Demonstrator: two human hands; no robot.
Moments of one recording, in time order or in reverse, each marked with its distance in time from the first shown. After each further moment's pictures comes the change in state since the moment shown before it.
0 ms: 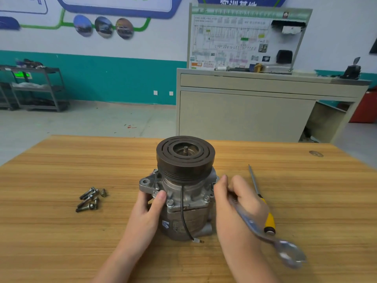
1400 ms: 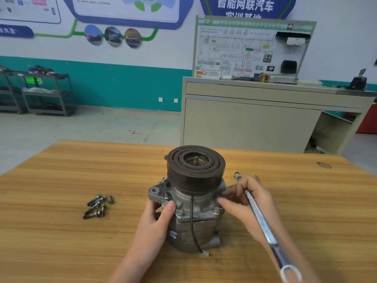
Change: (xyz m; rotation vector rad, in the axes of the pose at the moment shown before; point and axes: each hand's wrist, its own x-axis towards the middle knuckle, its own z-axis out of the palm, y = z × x) left_hand 0.002 -0.002 0.002 -0.035 0.029 0.053; right_hand 0.031 0.054 -0.014 0.319 -0.536 0.368
